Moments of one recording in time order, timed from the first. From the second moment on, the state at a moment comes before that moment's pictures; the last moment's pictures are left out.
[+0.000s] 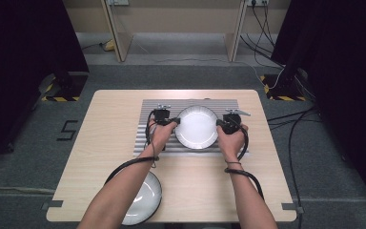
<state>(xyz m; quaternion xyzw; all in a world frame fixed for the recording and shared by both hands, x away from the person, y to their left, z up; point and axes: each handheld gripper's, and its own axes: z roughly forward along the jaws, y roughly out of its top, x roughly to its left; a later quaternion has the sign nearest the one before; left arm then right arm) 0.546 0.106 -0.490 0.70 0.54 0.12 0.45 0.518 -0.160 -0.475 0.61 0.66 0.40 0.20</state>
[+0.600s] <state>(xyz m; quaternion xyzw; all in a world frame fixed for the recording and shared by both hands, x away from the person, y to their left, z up) 0.549 0.105 -0.493 0.70 0.54 0.12 0.44 0.520 -0.159 -0.476 0.61 0.66 0.40 0.20</state>
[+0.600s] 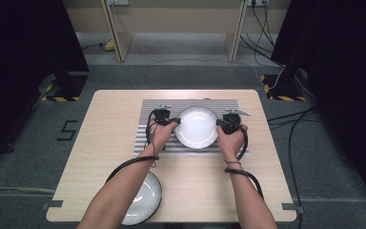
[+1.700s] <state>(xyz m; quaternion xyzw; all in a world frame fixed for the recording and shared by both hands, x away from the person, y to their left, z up) 0.550 0.112 -0.482 0.71 0.53 0.15 0.44 0.523 -0.163 -0.468 0.60 0.66 0.39 0.22</state>
